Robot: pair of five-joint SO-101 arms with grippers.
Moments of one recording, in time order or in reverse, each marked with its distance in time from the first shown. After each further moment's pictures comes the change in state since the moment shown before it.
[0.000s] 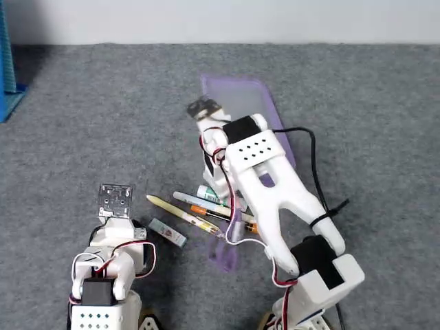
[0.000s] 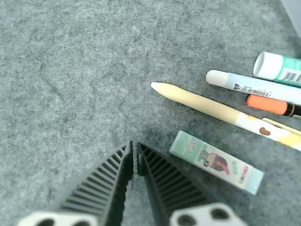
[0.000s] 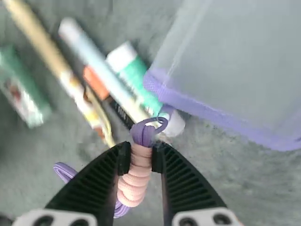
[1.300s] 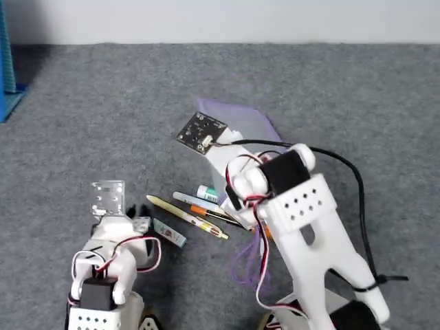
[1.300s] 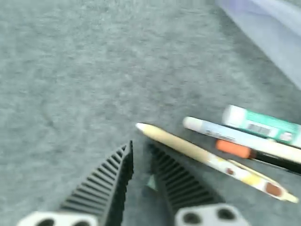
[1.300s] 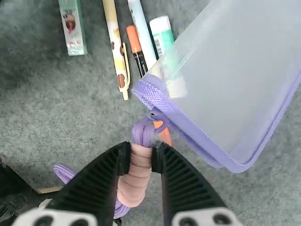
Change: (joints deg) left arm 5.6 0.0 -4.4 -4.7 9.1; right arm -2.5 -30.7 7.7 9.7 10.9
